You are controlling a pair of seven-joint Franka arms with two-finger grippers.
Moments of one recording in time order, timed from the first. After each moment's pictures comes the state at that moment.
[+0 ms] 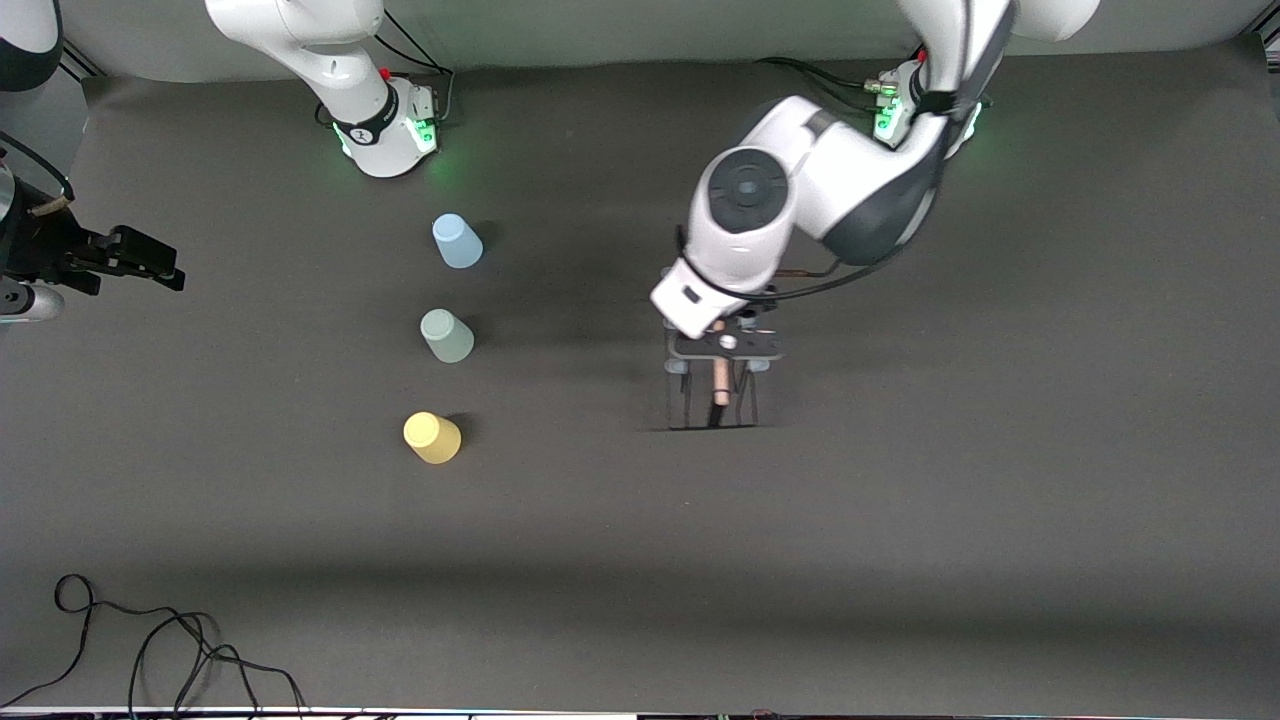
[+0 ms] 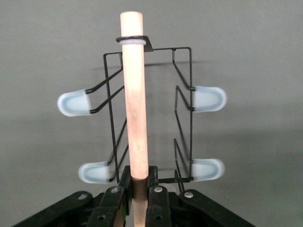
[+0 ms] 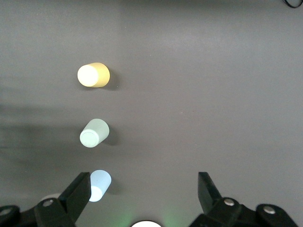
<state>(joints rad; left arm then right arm) -0.67 0.42 -0.05 -1.54 -0.07 1.86 -0.66 -0.01 -0.02 -0.01 -1.61 -0.02 1.51 -0.04</state>
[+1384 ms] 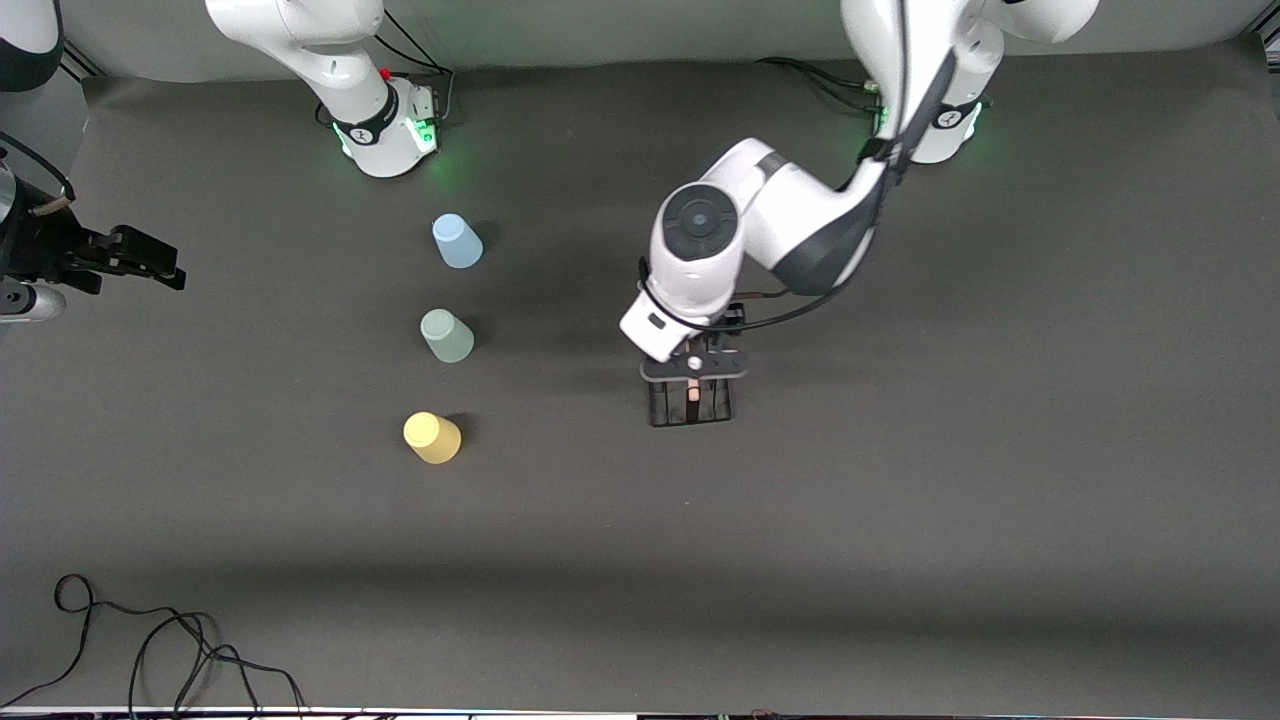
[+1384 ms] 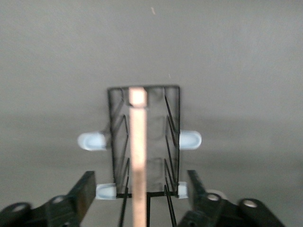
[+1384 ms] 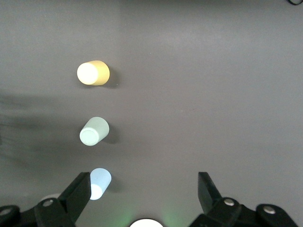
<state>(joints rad) -0.67 0.50 -0.03 -1.44 -0.06 1.92 -0.76 -0.01 -0.02 -0.01 -1.61 -0.02 1.50 -0.04</state>
